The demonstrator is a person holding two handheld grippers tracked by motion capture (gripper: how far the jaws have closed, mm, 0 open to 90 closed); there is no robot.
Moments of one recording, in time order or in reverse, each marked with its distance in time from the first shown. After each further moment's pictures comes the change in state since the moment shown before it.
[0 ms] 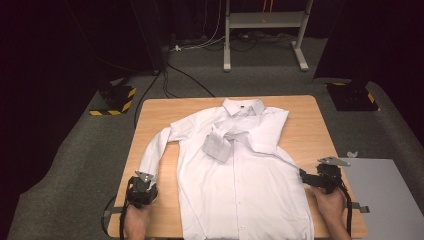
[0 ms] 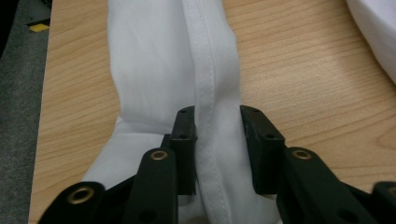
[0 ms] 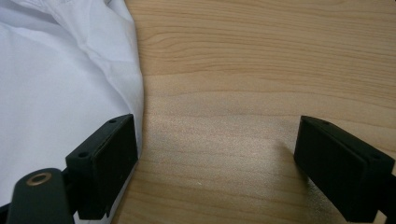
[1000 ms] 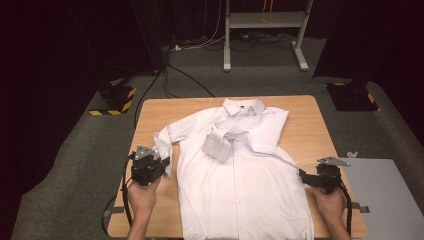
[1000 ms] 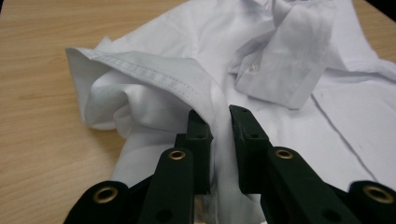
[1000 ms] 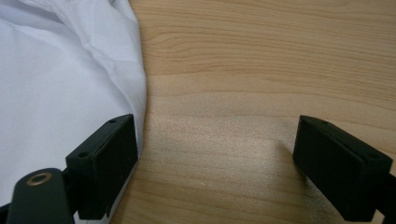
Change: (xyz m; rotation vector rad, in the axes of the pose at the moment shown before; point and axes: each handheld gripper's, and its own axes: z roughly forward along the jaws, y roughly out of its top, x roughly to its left) left arm -0.007 0.085 -0.057 -0.274 -0.348 -0.084; right arm 0.001 0.000 0.000 0.001 0.009 -0.008
